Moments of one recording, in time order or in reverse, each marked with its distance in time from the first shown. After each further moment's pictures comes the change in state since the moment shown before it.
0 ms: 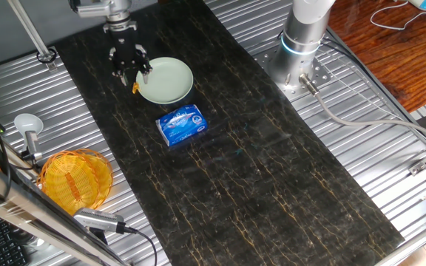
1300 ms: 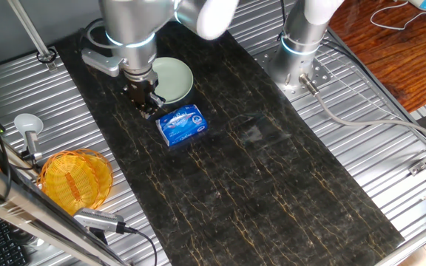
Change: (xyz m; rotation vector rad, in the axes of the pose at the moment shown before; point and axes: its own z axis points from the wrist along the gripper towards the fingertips) arm -0.152 0.060 0.009 0.211 0.261 0.471
